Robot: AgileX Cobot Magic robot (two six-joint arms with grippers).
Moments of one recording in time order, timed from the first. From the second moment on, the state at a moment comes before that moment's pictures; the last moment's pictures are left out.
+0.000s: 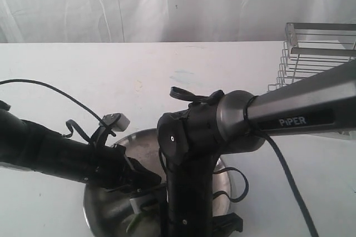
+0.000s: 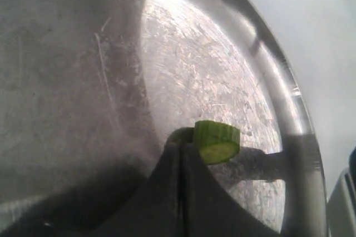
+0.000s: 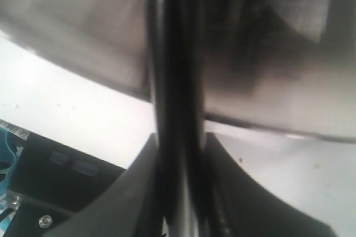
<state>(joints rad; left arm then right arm) -0.31 1.93 -0.71 -1.79 0.80 1.78 0.89 1.98 -1.11 0.39 1.13 0.09</state>
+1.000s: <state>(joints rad) -0.18 1.62 -0.71 -1.79 0.68 1.66 0.82 1.96 -1.25 0.16 1.07 0.11</state>
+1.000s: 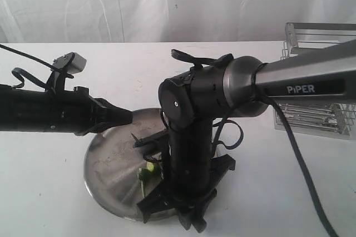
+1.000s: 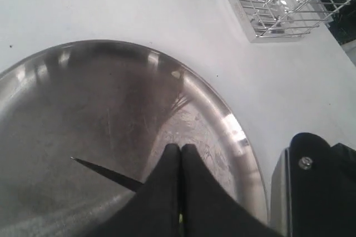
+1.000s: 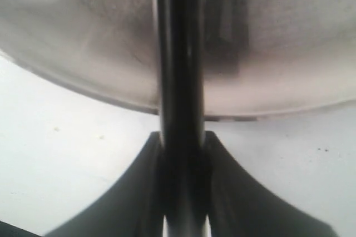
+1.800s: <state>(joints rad) -0.21 1.59 -0.65 -1.75 0.69 1.67 0.82 1.93 -1.25 0.17 1.11 0.15</state>
